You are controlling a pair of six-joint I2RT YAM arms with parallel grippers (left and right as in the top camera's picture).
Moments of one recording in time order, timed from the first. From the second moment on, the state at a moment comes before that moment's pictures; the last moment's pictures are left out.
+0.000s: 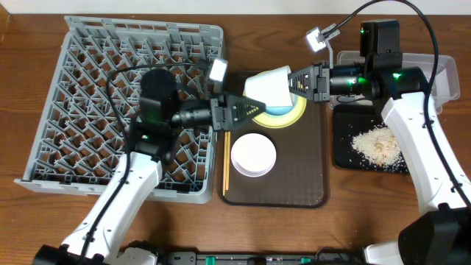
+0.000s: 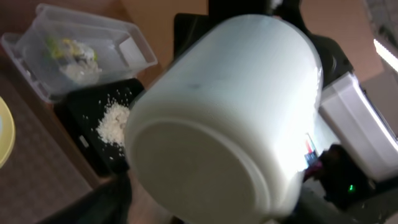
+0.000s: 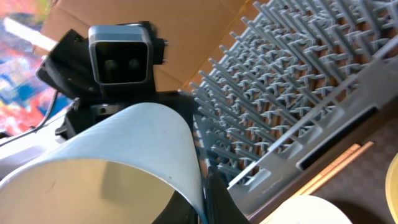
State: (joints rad) left arm -0.28 1.34 0.89 0.29 1.12 -0.85; right arm 0.14 1.63 1.46 -0.67 -1.27 0.11
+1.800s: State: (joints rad) left arm -0.32 1.34 0.89 0.52 1.09 -0.90; right arm 0.22 1.63 1.46 -0.67 -1.32 0.10
